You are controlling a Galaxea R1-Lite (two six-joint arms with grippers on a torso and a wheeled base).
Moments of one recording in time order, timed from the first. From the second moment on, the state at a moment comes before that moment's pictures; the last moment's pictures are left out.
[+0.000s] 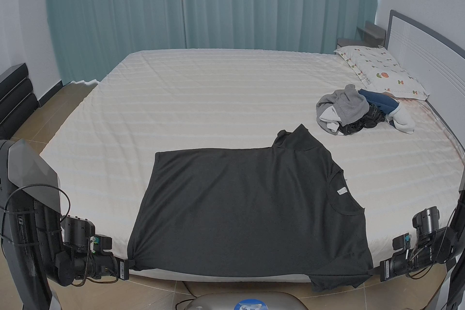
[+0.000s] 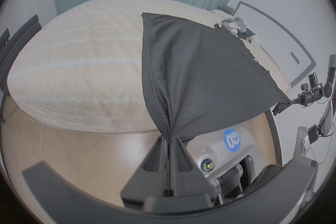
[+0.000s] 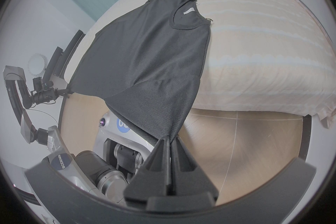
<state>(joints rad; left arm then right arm) 0.00 2.30 -0.02 -1.35 -0.29 0.03 -0.09 2.01 -0.02 -0.84 0.35 -0.10</state>
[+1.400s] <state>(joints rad) -0.03 2.09 -0.33 -1.15 -0.31 -0.73 -0.05 1.89 -0.38 -0.78 0.42 0.30</state>
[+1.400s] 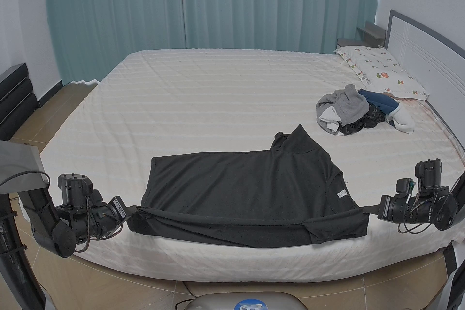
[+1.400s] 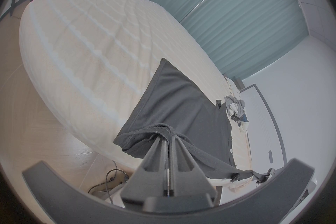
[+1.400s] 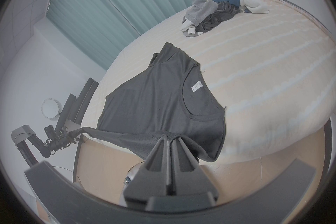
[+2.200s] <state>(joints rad) -0.07 2.21 -0.48 -1.15 -0.30 -0.86 -0.04 2.10 -0.62 -0.80 0.42 0.49</state>
